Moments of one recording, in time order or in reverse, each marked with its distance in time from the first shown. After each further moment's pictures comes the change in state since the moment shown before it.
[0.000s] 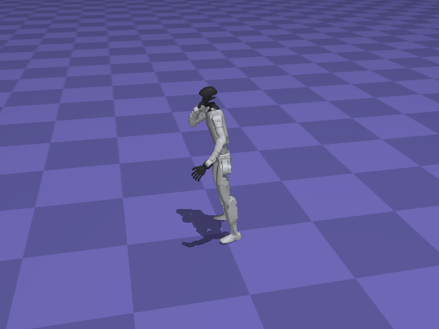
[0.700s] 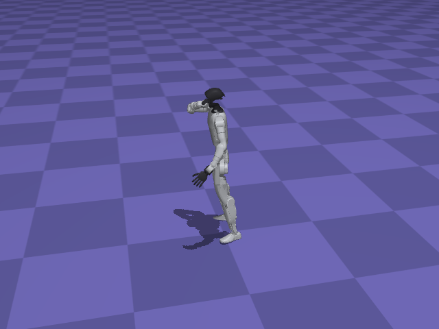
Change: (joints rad) left arm 0.033 0.079 0.067 0.154 -0.105 0.017 0.033; right arm -0.310 -0.140 0.202 0.053 -0.186 0.111 -0.146; waist 0.070 -0.190 -0.136; left_leg 0.024 0.050 0.088 0.008 -0.015 0.021; right_leg -0.039 0.064 0.080 0.005 0.013 0.000
